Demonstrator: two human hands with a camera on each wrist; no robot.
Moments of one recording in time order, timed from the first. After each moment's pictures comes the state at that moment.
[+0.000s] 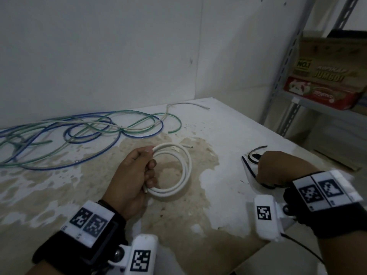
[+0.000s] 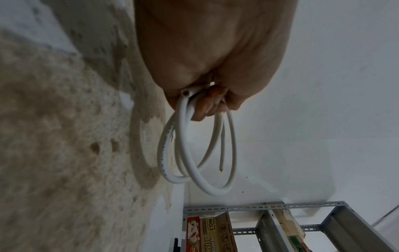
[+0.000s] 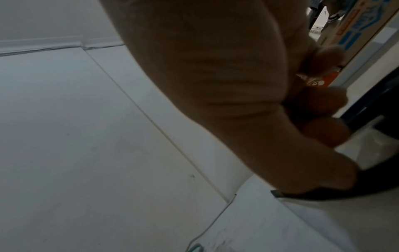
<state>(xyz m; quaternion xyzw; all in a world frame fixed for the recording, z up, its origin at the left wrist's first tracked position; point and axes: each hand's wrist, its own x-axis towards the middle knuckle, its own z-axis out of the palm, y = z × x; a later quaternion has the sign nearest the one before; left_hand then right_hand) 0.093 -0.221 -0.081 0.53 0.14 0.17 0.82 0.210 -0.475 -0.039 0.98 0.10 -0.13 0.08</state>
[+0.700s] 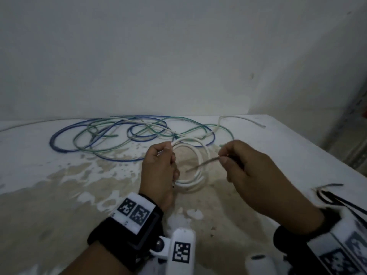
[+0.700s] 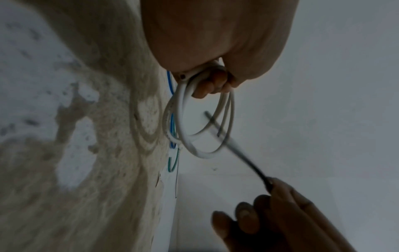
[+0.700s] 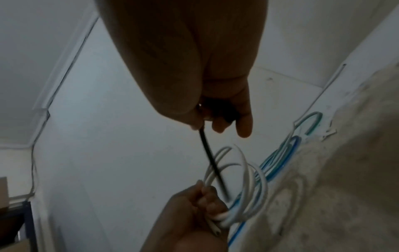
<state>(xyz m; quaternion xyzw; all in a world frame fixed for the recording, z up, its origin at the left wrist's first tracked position) 0.089 -0.176 -0.074 0.47 0.21 0.37 0.77 0.140 -0.342 -0.022 0.81 0.43 0.05 -0.39</state>
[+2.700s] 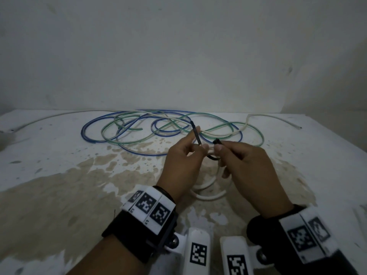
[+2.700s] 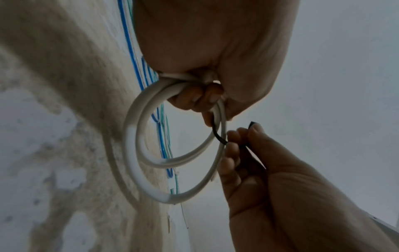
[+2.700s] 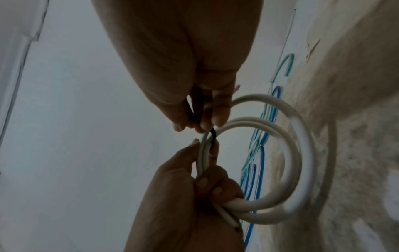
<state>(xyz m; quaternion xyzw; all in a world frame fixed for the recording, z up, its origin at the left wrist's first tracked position) 0.084 -0.159 -0.069 0.68 0.19 0.33 0.62 0.149 -0.275 -0.050 0.72 0.38 -0.01 -0.58</state>
